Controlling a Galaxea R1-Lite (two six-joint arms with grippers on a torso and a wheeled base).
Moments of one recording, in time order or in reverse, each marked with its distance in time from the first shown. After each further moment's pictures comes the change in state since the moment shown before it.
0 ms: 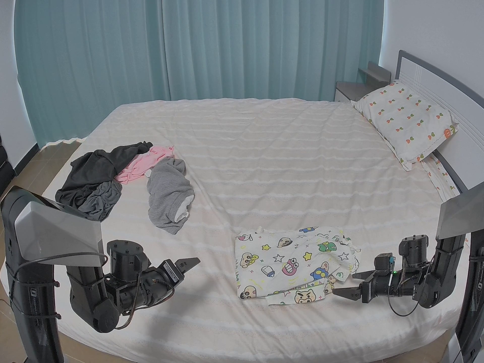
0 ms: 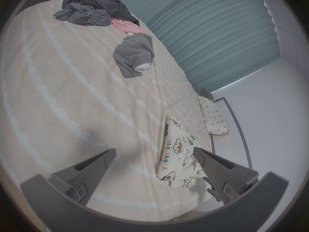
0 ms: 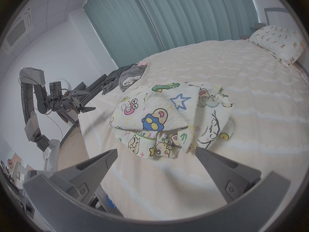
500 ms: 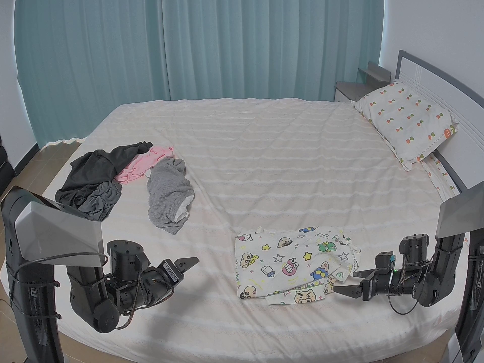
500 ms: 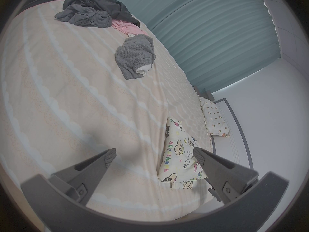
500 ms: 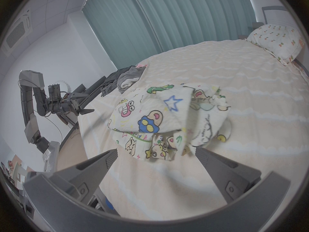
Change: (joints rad) left arm -0.001 0.003 -0.001 0.000 0.021 0.000; right arm -0.004 0.018 -0.013 -0.005 0.020 0.005
